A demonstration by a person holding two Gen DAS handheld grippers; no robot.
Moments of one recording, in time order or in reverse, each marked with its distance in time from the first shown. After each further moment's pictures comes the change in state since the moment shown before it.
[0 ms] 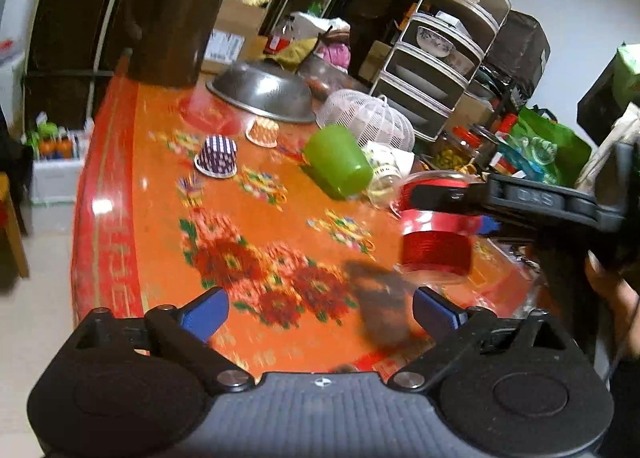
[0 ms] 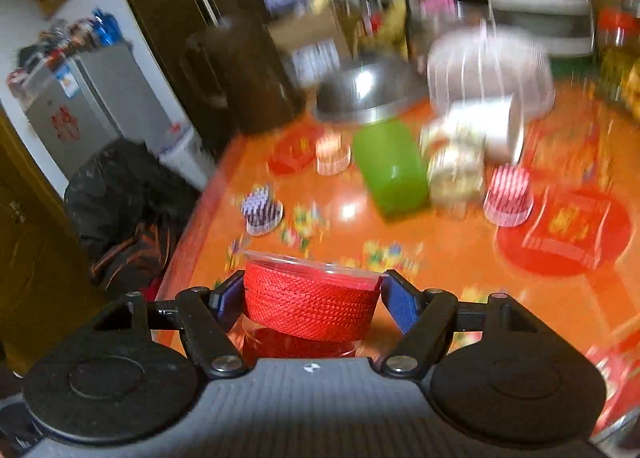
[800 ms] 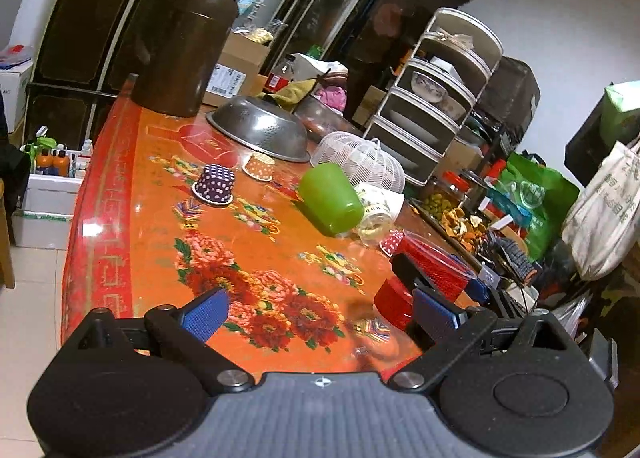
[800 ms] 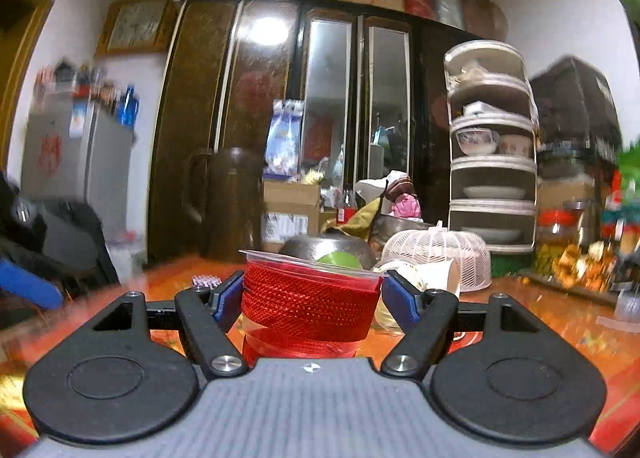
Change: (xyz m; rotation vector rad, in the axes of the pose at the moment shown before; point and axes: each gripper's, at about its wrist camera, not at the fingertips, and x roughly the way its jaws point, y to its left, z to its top) left arm -0.010 0.006 -0.013 -0.070 -0.148 -0.050; right arm 0.006 0.022 -0.115 -0.370 -0.630 -0.247
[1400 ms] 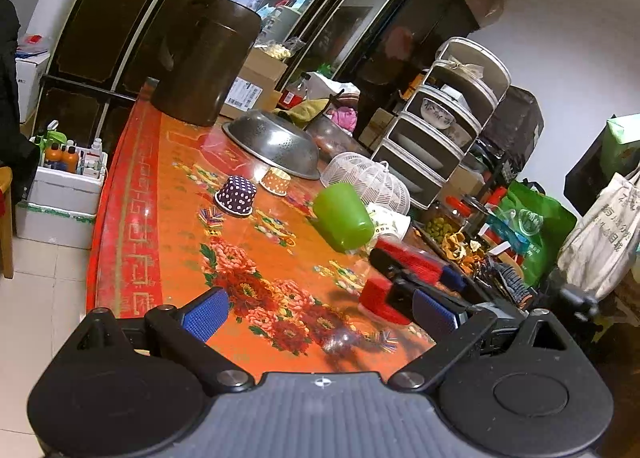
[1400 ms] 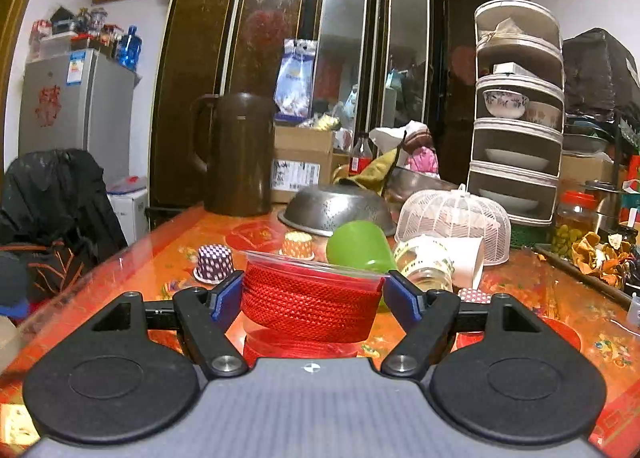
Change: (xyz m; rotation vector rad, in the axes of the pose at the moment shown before) left arm -0.017 0.022 -0.002 -0.055 -0.051 -0.012; right arm 0.034 0.019 0.021 -0.011 0.215 0.023
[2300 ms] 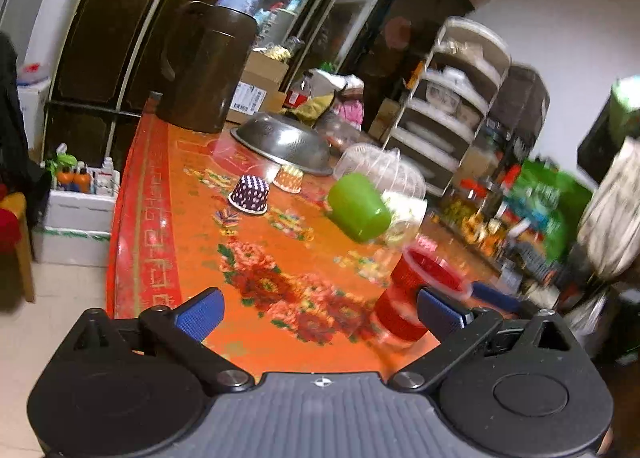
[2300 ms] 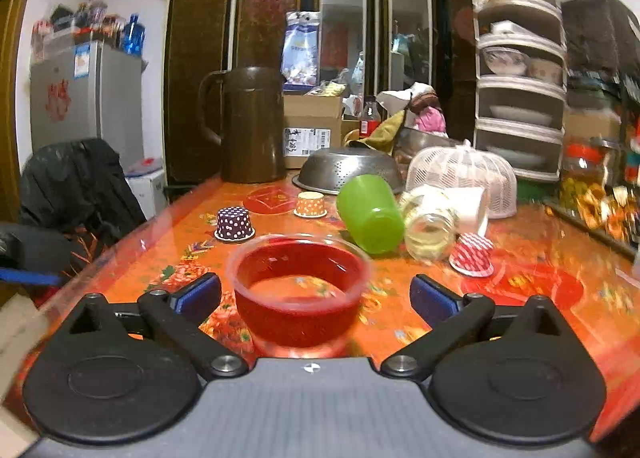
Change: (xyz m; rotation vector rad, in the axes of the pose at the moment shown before) left arm 0.006 -0.008 -0.010 0.126 0.014 0.079; right arm -0.035 -0.020 -0.009 0.087 0.099 0.074
